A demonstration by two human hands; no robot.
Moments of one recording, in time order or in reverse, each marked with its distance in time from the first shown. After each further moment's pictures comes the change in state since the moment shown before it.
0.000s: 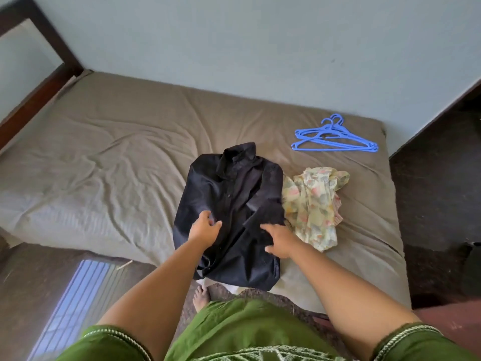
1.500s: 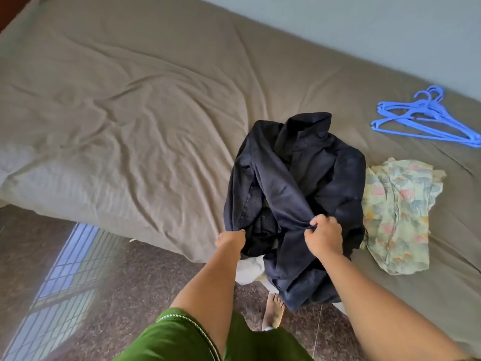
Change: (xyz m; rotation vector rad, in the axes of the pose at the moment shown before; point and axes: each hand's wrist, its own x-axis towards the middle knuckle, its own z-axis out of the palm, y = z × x) left_hand 0.165 -0.161 -0.005 -0.195 -0.180 -0.723; right_hand 0.182 -0.077 0.093 0.079 0.384 0.551
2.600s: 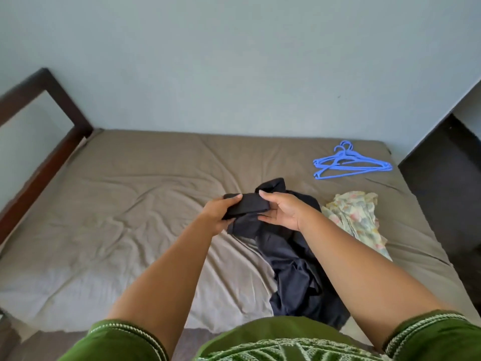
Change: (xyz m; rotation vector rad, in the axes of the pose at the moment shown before) left_hand -0.250 0.139 -0.157 -0.447 -0.494 0.684; right_hand -0.079 -0.136 -0.246 1.519 -0.580 0.039
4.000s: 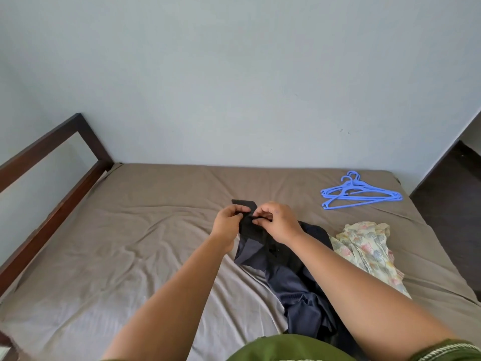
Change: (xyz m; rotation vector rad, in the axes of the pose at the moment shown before) left_hand -0.017 0.027 0.025 0.231 0.128 0.394; right_hand -0.011 -0.022 0.025 -1.055 0.134 -0.962
